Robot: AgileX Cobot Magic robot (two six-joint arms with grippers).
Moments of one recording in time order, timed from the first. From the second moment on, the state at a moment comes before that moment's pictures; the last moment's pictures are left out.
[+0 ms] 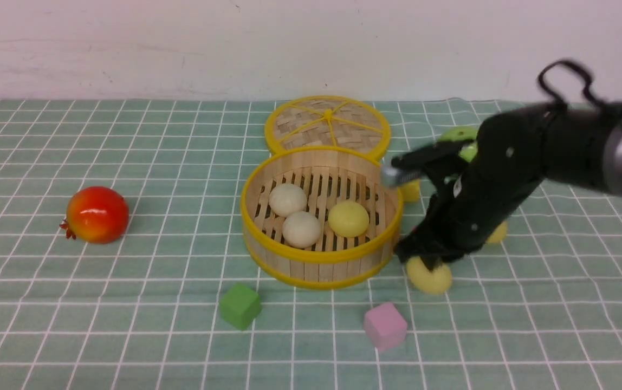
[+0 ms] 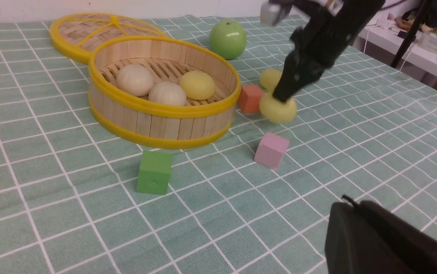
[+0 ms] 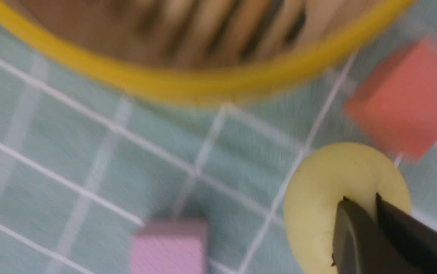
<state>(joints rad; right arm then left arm) 0.41 1.84 -1.40 0.11 0.75 -0.07 -0.51 0.05 -0.27 -0.33 0.48 0.09</state>
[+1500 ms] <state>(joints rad) 0.21 2.01 -1.92 0.05 1.03 -0.19 -0.51 0.05 -0.27 -0.33 0.48 0.09</state>
